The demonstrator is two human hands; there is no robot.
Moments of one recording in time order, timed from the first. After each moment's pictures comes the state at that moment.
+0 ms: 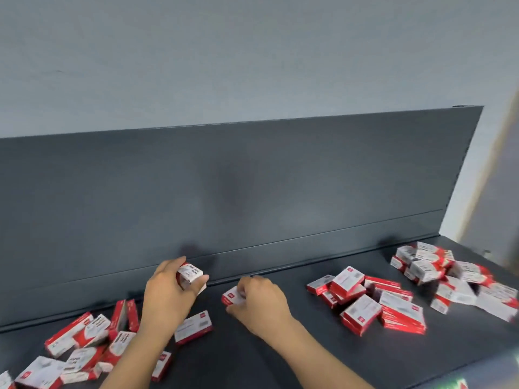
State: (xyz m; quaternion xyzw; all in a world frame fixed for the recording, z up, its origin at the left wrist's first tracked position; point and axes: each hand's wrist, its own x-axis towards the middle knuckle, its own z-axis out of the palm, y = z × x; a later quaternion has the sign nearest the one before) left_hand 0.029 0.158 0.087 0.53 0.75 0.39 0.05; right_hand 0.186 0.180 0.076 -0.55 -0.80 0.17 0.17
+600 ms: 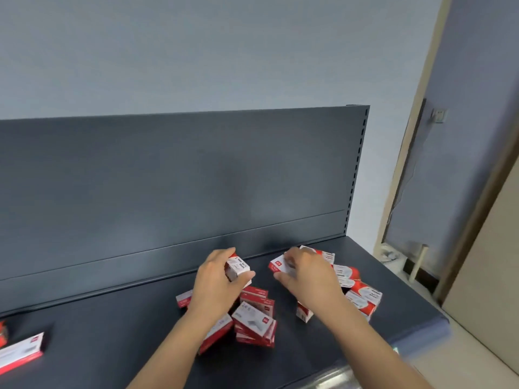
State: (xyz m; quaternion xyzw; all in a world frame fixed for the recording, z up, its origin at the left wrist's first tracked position) left_hand 0.359 0.237 0.079 0.65 0.64 0.40 0.15; right_hand 0.531 0.241 0.104 -0.63 -0.74 0.07 0.23
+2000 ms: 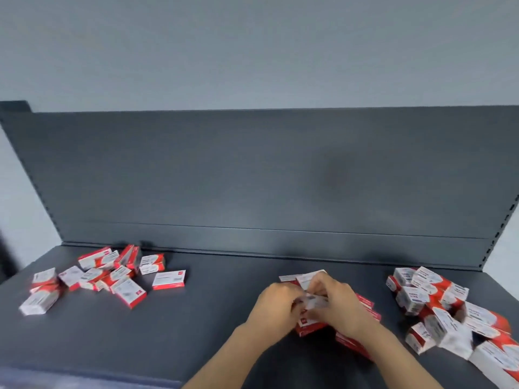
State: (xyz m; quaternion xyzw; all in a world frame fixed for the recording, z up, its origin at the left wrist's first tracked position) left_hand 0.288 0.185 0.041 0.71 0.66 0.23 0.10; right_hand 0.432 0.254 0.042 -0.43 -0.83 0.30 0.19
